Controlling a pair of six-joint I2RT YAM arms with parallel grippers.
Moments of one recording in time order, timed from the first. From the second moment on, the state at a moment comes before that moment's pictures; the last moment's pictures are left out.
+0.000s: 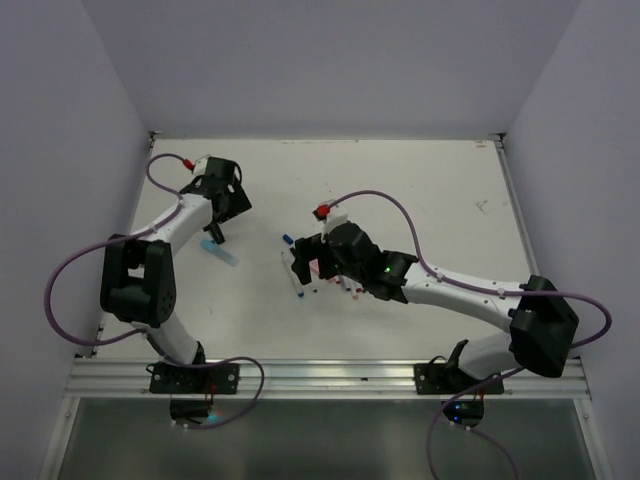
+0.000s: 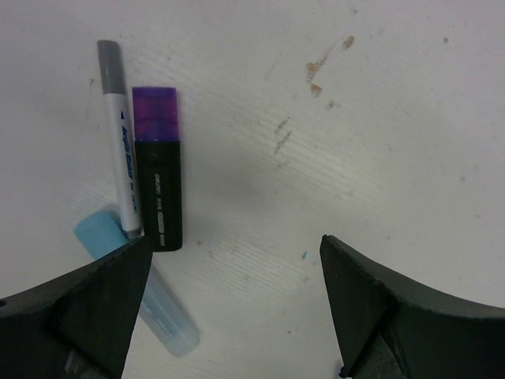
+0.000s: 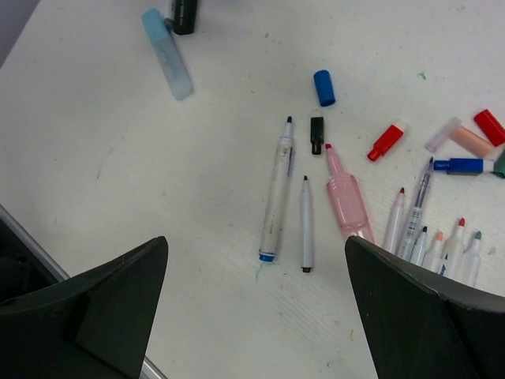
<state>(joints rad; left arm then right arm) -0.20 1.67 1.16 -0.45 -0.32 -0.65 0.99 1.41 0.96 -0.08 0.18 0.46</state>
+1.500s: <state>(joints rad) -0.10 1.83 1.12 -0.31 -0.14 -0.68 0.94 1.43 0.87 0.09 0.08 0.47</state>
